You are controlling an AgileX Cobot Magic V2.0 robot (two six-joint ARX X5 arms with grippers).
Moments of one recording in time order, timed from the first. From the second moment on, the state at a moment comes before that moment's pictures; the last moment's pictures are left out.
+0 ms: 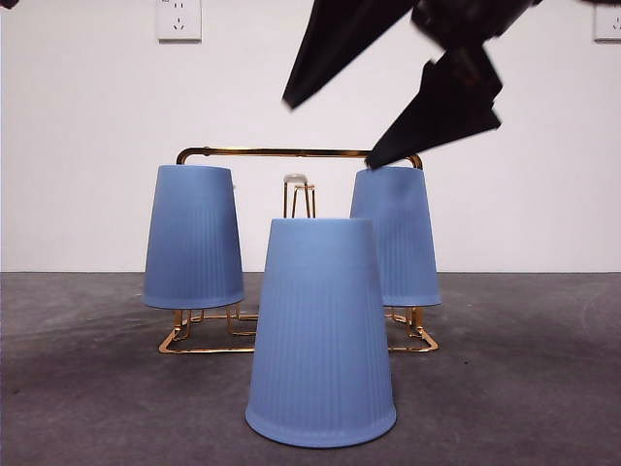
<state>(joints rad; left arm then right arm) -0.60 0.71 0.95 -0.76 0.08 -0.15 0.75 1.23 0.92 -0.43 -0.32 0.09</state>
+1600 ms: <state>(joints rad) -0.60 0.71 0.95 -0.77 0.08 -0.15 0.81 1.33 0.93 -0.44 -0.24 0.09</state>
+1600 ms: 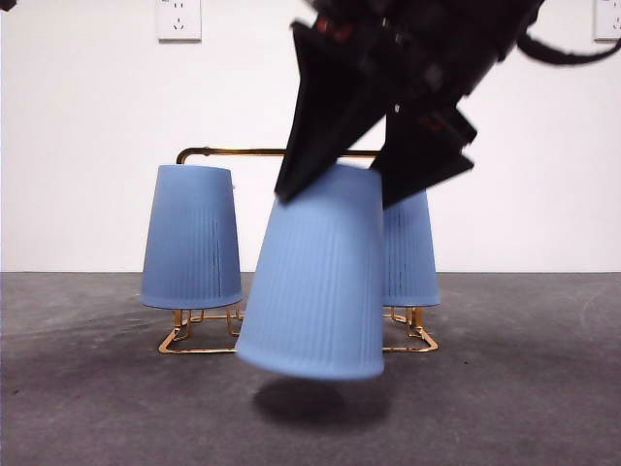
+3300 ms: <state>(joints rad) -0.60 0.71 0.95 -0.77 0.08 -0.14 0.71 1.66 1.34 -0.48 -0.11 0.00</state>
